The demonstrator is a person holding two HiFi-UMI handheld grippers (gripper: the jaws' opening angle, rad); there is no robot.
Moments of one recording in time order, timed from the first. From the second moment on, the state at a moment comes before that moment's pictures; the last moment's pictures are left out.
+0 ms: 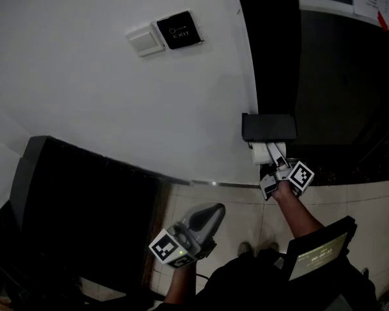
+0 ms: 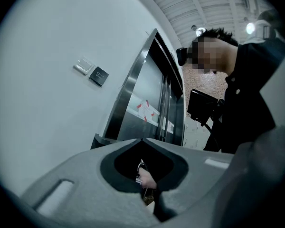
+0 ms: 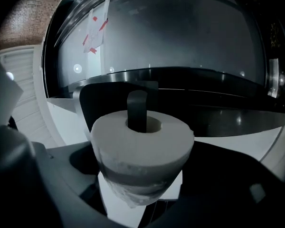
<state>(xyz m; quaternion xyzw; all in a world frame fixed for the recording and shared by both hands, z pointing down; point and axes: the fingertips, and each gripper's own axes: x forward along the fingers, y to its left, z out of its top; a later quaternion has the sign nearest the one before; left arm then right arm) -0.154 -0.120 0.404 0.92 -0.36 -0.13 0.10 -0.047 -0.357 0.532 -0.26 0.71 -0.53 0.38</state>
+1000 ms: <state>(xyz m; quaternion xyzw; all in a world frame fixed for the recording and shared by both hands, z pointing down) -0.084 -0.137 0.374 0.96 -0.24 -0.14 0.07 0.088 -0.210 0.397 -0.23 0.85 -0.28 0.37</state>
